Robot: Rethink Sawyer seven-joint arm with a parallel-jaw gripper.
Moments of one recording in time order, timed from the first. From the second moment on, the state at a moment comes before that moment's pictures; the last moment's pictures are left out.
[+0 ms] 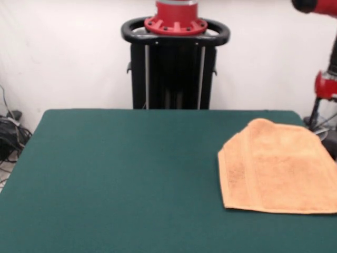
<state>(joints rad) 0.51 -0.57 -0.28 1.75 0.34 0.32 2.04</state>
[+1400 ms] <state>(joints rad) 0.60 -0.56 -0.26 1.72 0.21 0.07 2.04</state>
